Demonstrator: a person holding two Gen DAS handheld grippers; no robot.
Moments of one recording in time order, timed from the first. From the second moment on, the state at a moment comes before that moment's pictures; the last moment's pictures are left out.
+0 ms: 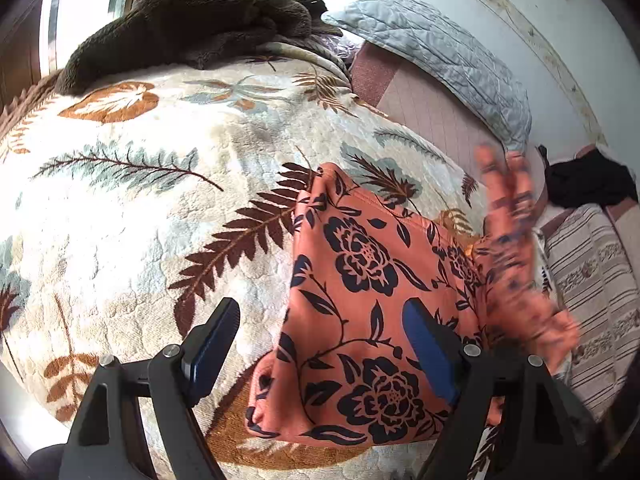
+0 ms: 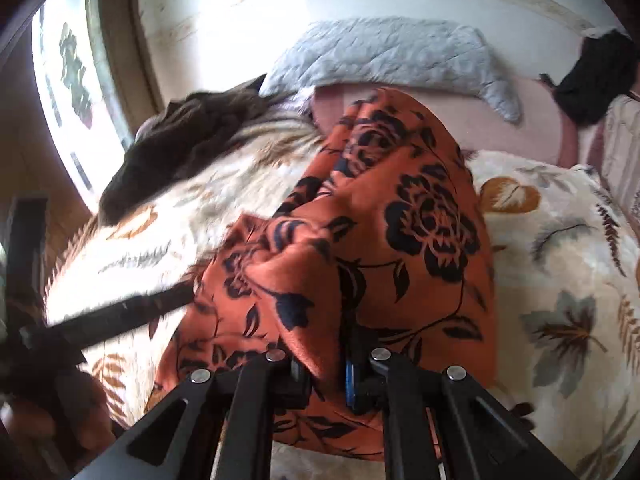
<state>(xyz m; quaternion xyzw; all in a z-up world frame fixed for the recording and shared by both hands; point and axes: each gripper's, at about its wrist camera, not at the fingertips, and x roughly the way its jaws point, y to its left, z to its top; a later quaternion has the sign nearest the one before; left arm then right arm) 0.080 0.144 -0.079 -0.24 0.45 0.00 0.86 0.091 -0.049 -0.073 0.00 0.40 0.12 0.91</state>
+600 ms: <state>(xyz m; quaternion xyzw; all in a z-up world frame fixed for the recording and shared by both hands) 0.203 0.088 -0.101 -0.30 0.54 -0.18 0.77 0.078 -0.024 -0.079 -0.03 0.40 0.15 0.90</state>
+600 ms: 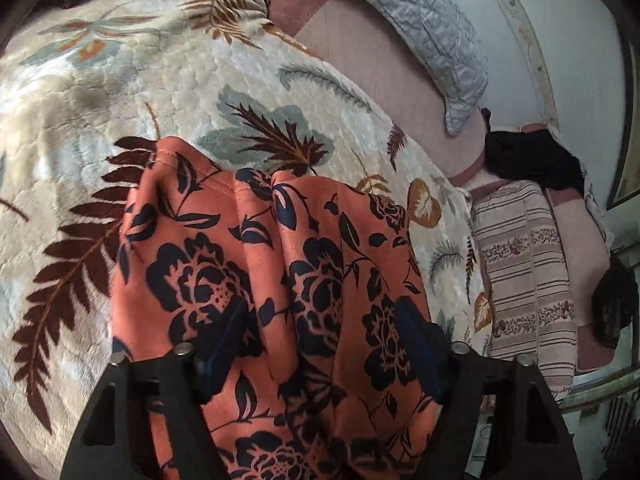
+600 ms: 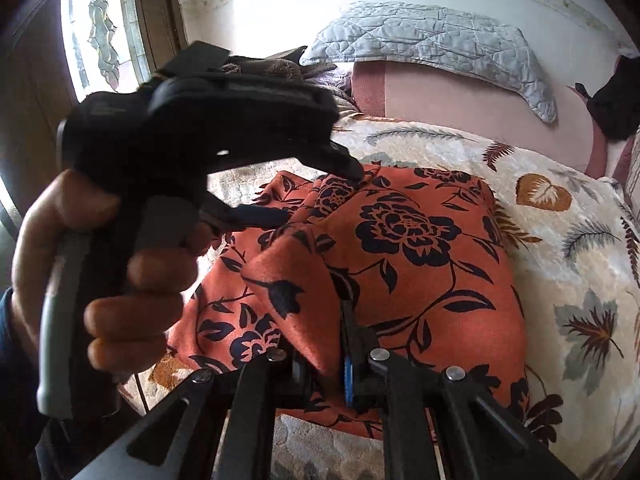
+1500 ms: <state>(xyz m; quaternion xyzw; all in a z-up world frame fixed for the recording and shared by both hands) 0.196 0.160 -0.105 -0.24 0.47 -0.22 0.82 0.068 0.042 -0.095 -0.03 0.40 0.20 0.90</state>
